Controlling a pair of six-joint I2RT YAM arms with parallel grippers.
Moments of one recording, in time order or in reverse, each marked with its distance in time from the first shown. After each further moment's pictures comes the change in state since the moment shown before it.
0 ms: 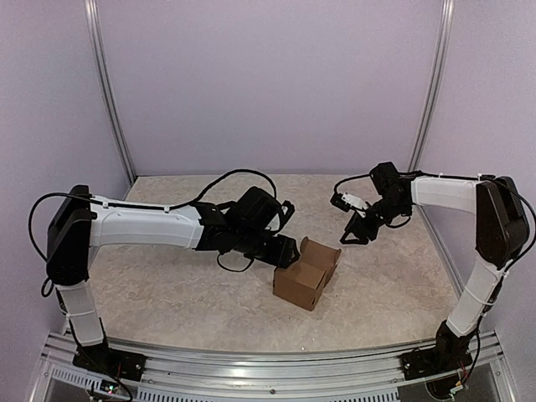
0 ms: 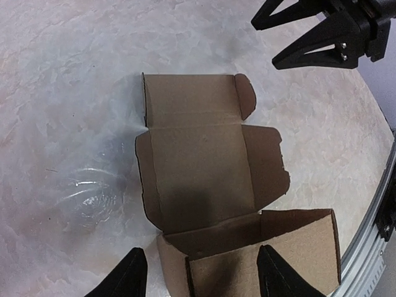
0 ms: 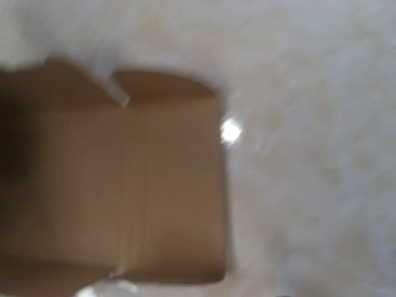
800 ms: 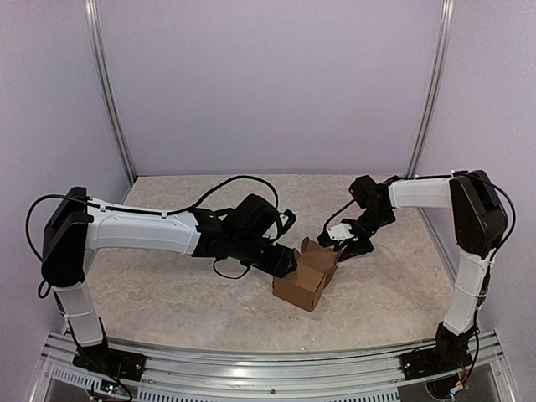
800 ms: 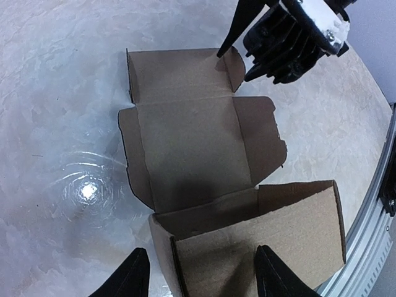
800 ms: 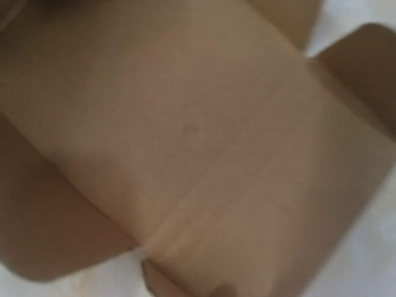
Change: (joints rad) left arm -0.019 -0.021 -0.063 0.004 0.042 0.046; right arm 0.081 0.156 0.063 -0.135 0.070 -0.794
